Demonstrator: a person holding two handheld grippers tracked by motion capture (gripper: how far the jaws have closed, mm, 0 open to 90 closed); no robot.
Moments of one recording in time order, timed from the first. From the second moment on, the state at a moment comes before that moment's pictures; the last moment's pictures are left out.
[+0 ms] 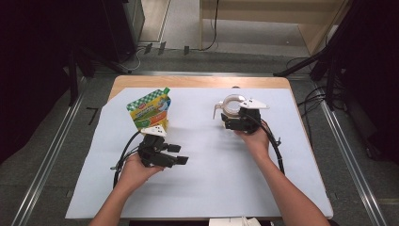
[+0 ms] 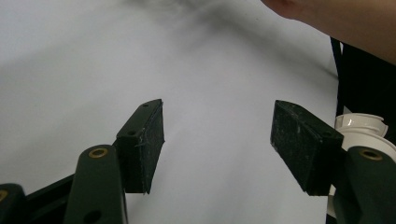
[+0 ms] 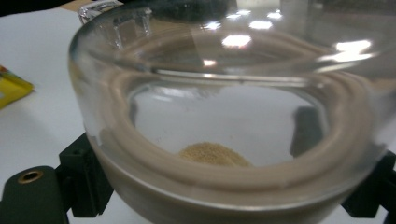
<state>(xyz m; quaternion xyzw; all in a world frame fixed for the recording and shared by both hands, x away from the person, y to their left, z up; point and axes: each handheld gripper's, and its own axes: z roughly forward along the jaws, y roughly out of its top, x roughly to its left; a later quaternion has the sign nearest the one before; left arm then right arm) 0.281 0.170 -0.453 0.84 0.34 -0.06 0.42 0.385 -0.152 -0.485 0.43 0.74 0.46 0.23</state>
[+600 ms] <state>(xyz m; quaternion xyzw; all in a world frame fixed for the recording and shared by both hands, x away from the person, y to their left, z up) 0.284 0.179 -0.450 0.83 0.35 -0.06 0.43 0.327 -0.141 -0.464 0.40 0.76 0.48 0.20</state>
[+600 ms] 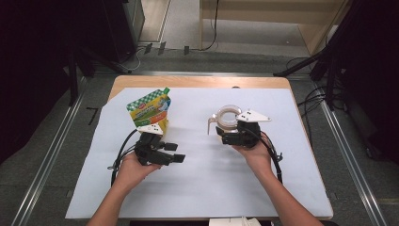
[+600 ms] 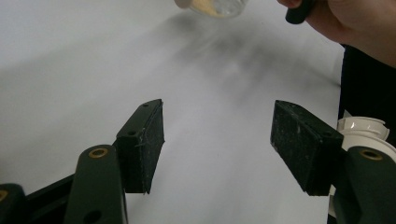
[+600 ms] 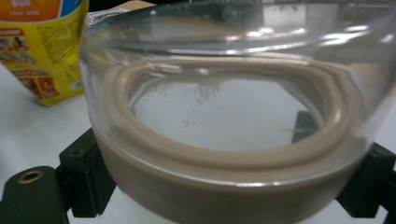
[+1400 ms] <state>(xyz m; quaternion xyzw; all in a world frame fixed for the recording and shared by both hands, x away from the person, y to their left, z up) 0.288 0.187 -0.442 0.82 0.35 -0.05 0.44 0.281 -0.089 -0.488 0.32 0.81 0.48 0.13</state>
